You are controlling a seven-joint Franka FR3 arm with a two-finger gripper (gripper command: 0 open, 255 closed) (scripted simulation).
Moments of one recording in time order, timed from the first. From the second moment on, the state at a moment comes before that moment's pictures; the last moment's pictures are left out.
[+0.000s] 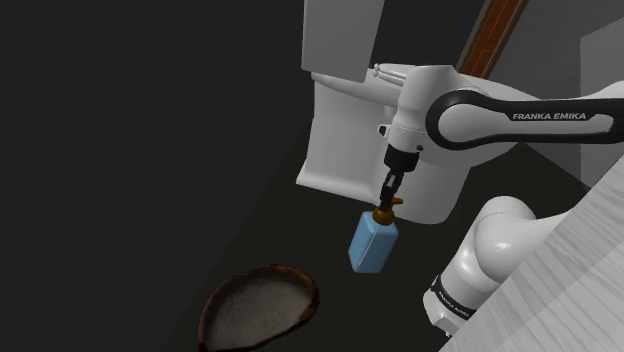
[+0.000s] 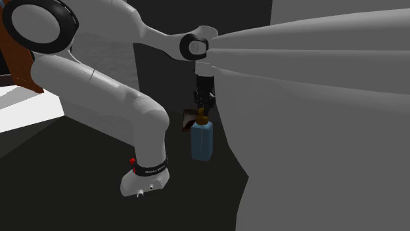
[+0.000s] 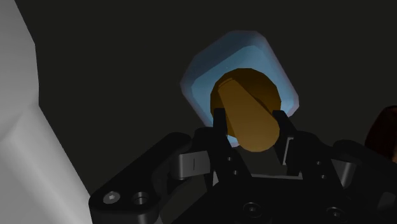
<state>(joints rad) 0.11 -0.93 0.05 -2.81 0.06 1.81 -0.08</state>
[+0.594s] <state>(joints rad) 0.11 -0.94 0.05 -2.73 0.05 1.73 -0.07</state>
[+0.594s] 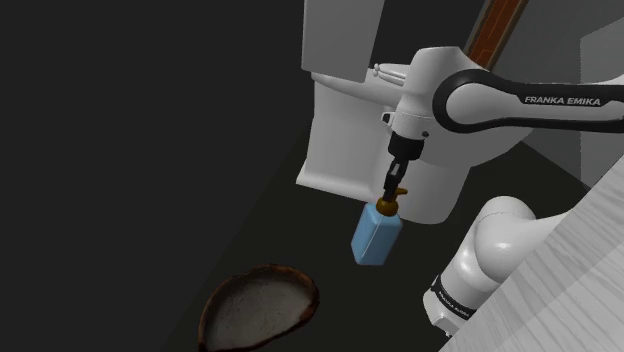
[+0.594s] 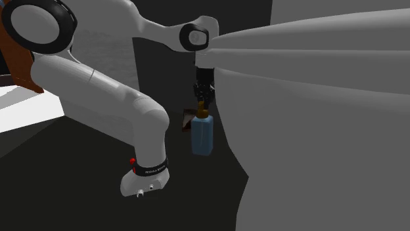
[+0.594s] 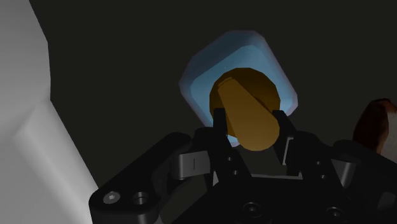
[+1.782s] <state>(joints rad) 0.10 -0.90 0.04 -2.47 0.04 1.50 -0.07</state>
